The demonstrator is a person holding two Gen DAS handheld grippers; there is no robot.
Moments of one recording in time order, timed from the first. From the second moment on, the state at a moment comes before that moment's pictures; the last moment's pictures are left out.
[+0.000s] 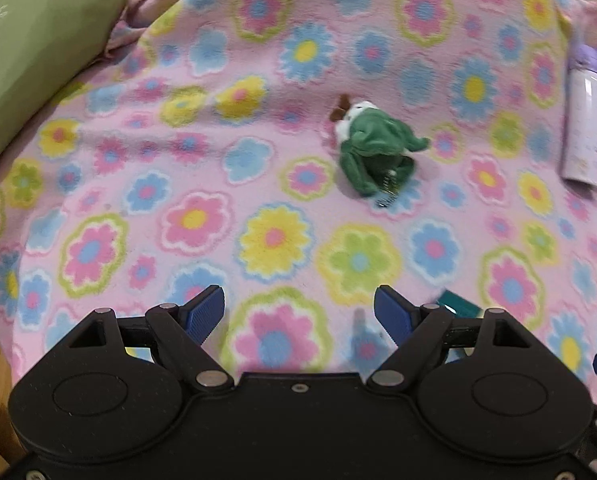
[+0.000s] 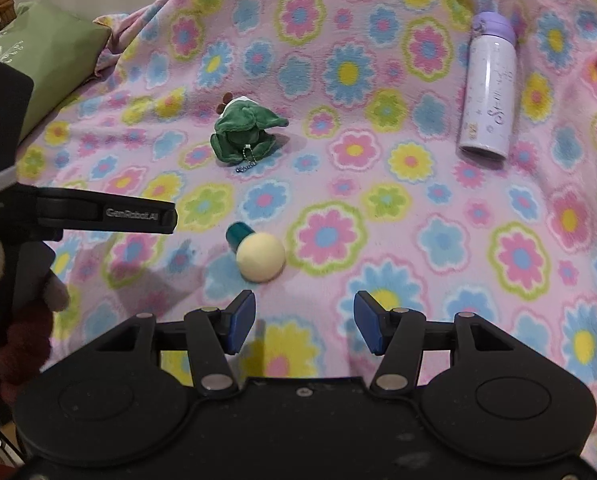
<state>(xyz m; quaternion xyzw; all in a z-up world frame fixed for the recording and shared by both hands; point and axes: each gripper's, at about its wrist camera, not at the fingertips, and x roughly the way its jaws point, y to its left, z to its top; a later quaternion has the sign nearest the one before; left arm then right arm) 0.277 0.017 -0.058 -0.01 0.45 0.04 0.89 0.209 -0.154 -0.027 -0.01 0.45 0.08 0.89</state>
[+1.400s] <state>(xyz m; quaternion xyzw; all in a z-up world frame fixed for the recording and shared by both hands) 0.262 0.002 -0.083 -0.12 0.39 0.11 0.91 0.259 -0.165 -0.041 -0.08 0.38 0.05 0.92</state>
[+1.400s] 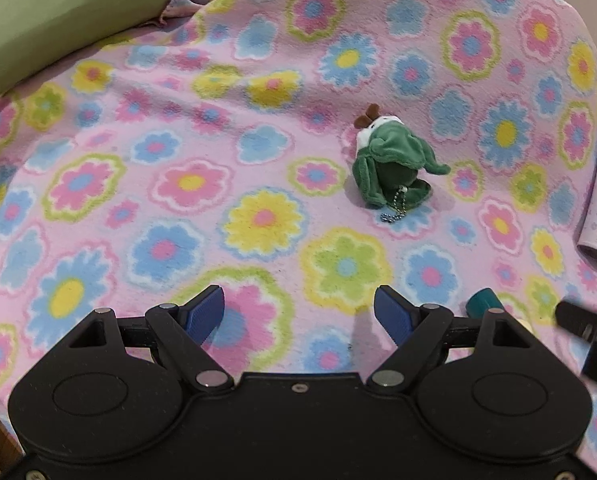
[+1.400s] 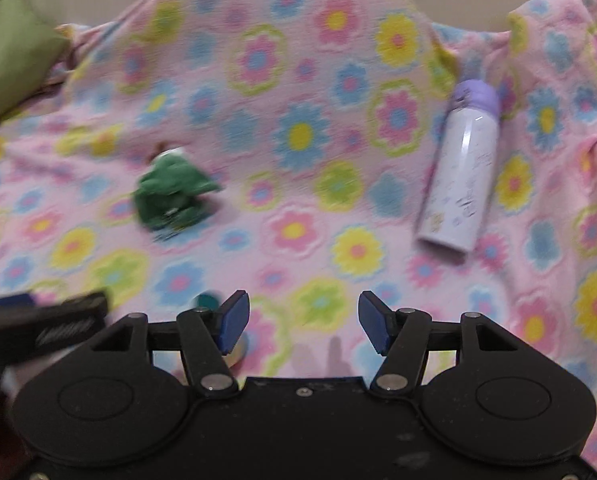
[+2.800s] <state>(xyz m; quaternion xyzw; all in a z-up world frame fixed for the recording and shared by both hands) 0.280 -0.031 -0.030 -0.09 0.34 0.05 0.93 0.322 -0.175 -0.058 -0.04 0.32 0.09 0.94</state>
